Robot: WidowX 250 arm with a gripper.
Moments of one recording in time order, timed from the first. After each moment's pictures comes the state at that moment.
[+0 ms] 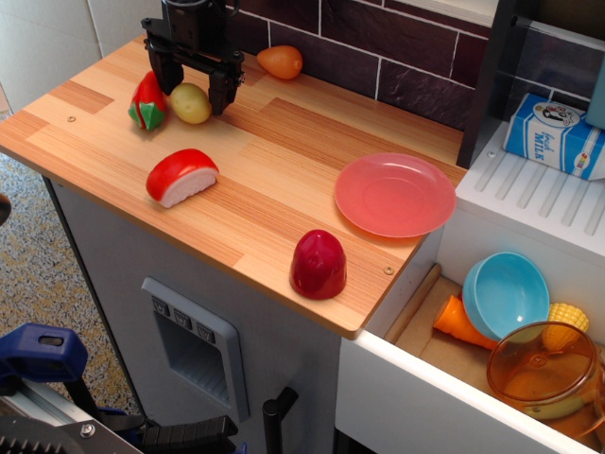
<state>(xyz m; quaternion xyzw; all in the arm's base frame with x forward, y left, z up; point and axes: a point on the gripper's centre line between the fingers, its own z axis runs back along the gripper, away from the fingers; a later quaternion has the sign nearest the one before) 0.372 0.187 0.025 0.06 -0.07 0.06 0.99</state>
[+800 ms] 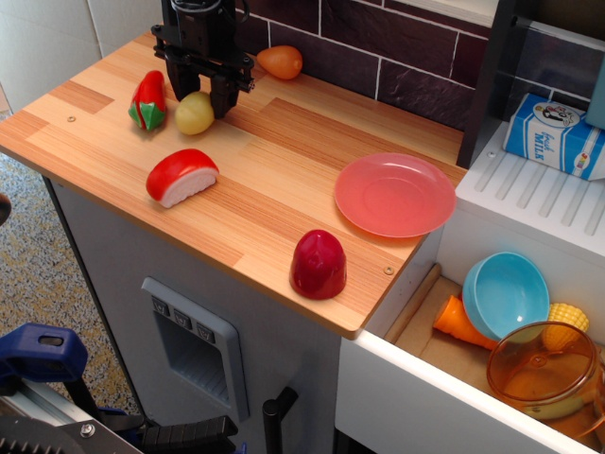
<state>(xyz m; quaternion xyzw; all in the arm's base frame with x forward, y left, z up) 0.370 0.183 0.022 0.06 -0.06 0.06 0.99</state>
